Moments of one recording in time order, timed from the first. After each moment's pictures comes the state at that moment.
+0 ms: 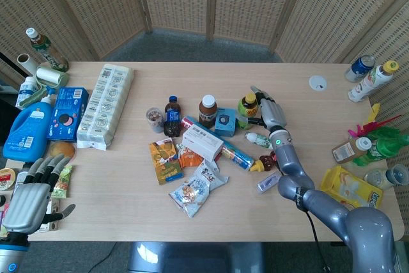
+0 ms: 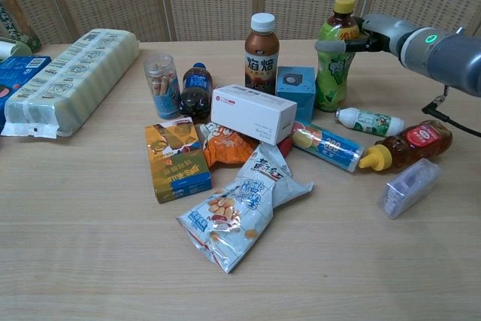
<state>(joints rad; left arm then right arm) -0.06 -1.02 0.05 -2.08 1.51 1.44 0.32 0.89 -1.81 0.42 -0.78 -0.96 0.61 0.17</state>
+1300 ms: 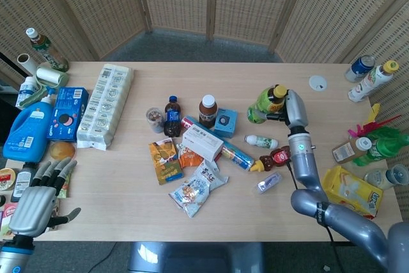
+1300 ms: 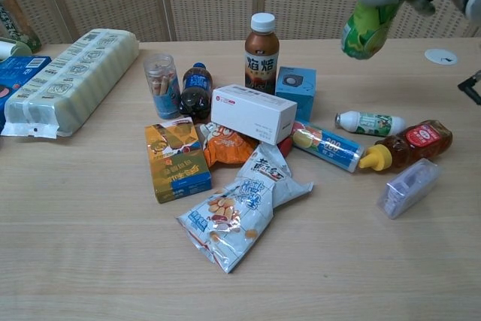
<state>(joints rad) -0.05 -1.04 0.07 -2.06 1.57 1.44 0.29 0.69 -1.60 0.51 -1.25 -1.02 1.00 0.31</state>
